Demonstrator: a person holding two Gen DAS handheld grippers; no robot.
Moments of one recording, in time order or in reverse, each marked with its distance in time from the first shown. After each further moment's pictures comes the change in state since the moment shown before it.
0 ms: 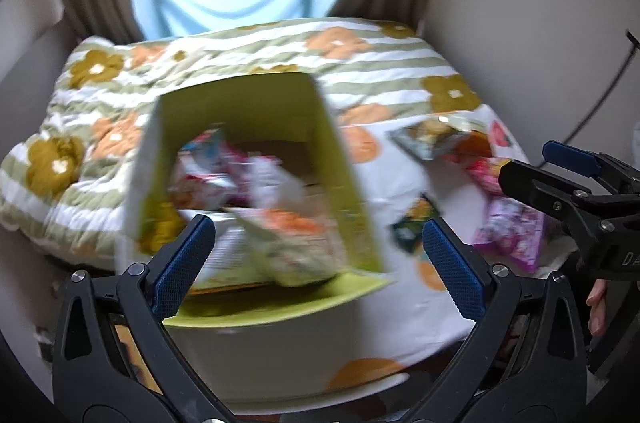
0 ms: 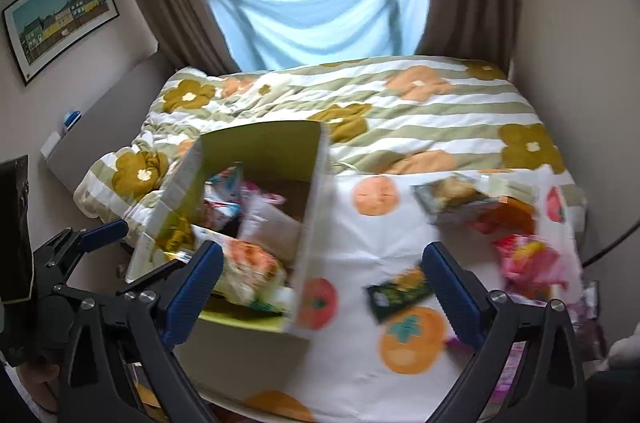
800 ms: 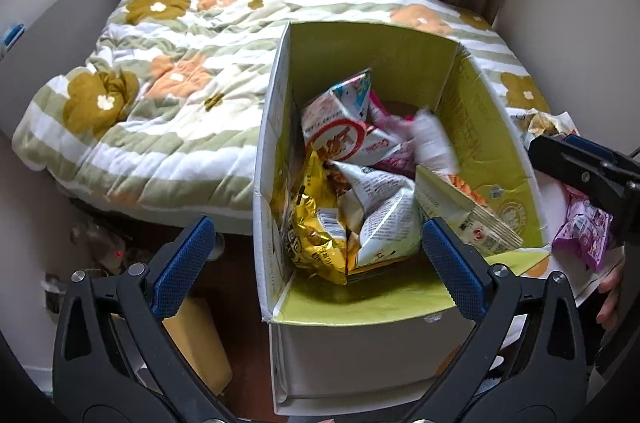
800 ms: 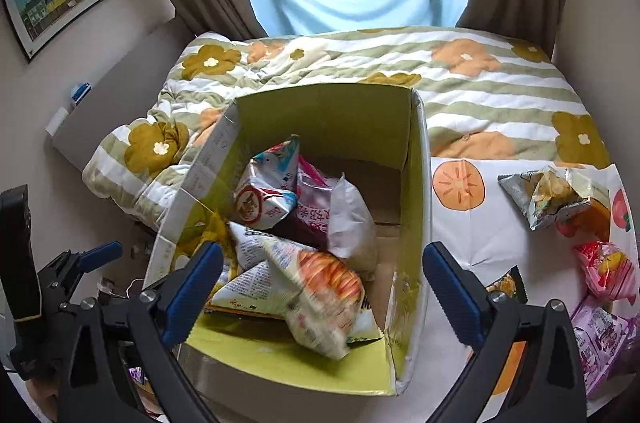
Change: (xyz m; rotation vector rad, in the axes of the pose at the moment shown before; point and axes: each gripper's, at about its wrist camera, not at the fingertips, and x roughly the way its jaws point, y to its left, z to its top) left arm 0.017 0.165 -0.034 -0.176 0.096 0.152; right arm 0.100 0.114 0.013 -0.038 0.107 0.098
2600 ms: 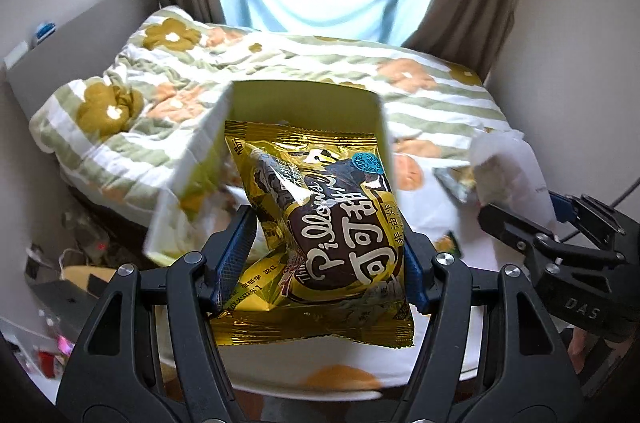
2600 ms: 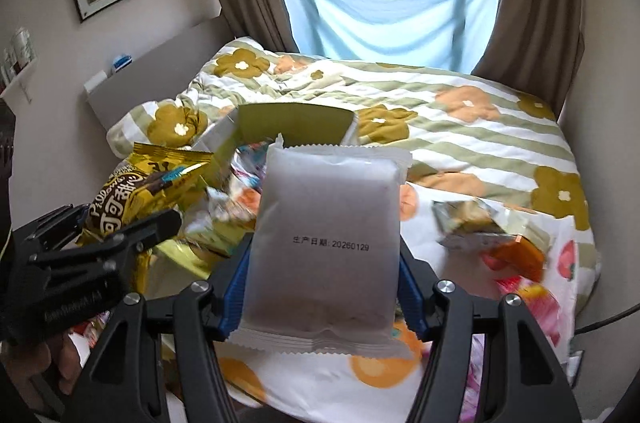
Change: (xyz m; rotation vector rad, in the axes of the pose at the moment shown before) left arm -0.076 -0.114 -0.006 -0.119 -0.165 0.029; right arm -0.083 -0.076 -0.025 -0.202 -0.068 0.047
